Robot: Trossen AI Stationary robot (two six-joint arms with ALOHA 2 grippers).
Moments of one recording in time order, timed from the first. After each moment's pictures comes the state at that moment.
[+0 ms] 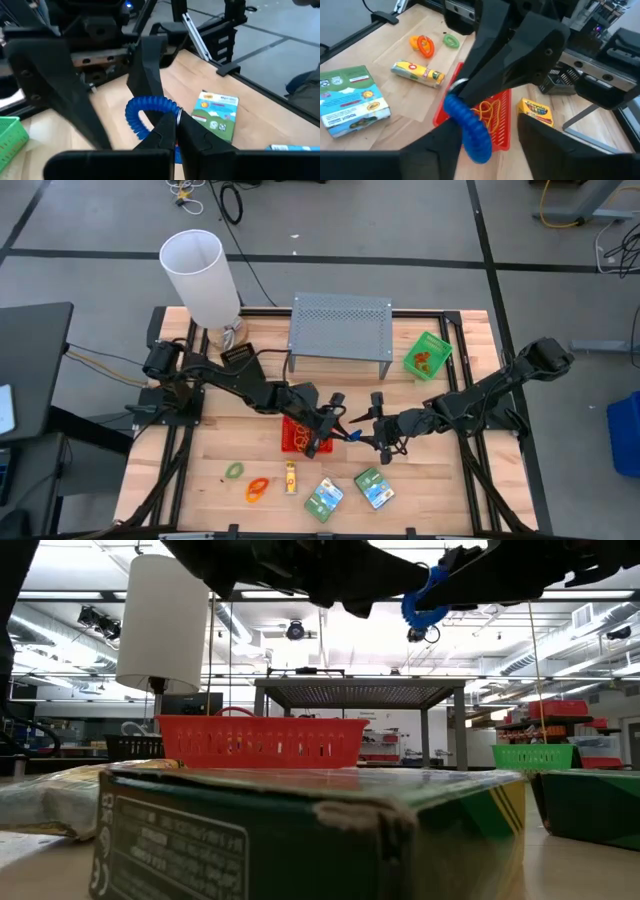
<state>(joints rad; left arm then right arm) -0.17 1.81 1.09 0.41 0.19 0.32 0.43 1.33 0.65 0.25 0.36 -0.21</state>
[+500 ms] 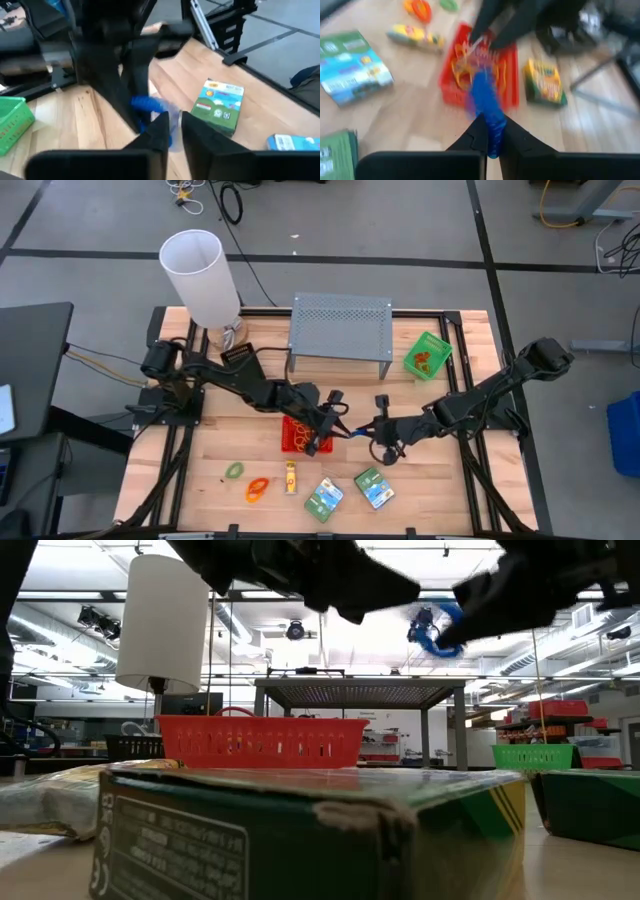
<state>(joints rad) -0.18 1.79 1.10 0.34 0.16 0.30 0.47 1.33 0.65 0.06 0.43 -0.06</state>
